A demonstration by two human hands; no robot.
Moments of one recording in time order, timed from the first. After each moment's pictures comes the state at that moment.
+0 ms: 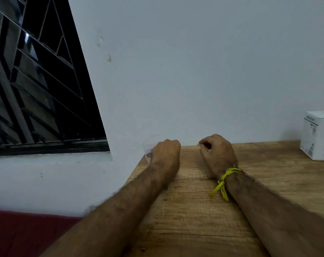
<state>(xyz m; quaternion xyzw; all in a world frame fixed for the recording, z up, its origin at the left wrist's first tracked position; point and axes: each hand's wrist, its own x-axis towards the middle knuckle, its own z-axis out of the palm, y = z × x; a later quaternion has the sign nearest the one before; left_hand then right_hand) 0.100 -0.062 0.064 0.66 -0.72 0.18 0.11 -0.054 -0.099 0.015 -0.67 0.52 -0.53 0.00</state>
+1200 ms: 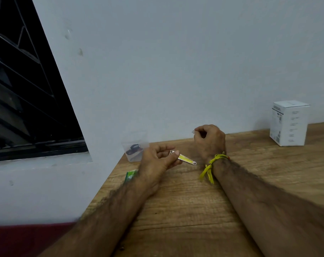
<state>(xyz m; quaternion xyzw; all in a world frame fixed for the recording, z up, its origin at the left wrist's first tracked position) 0.084 -0.043 0.022 0.42 -0.51 -0.48 0.57 -0.080 -0.116 0.012 -0.53 0.55 -0.64 0.04</state>
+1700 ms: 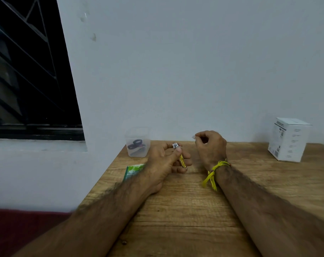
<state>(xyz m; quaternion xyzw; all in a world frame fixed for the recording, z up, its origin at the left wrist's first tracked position) 0.088 -0.041 0.020 0.35 -0.52 -0.56 0.55 -0.074 -0.111 0.013 -0.57 0.55 -0.61 0.02</state>
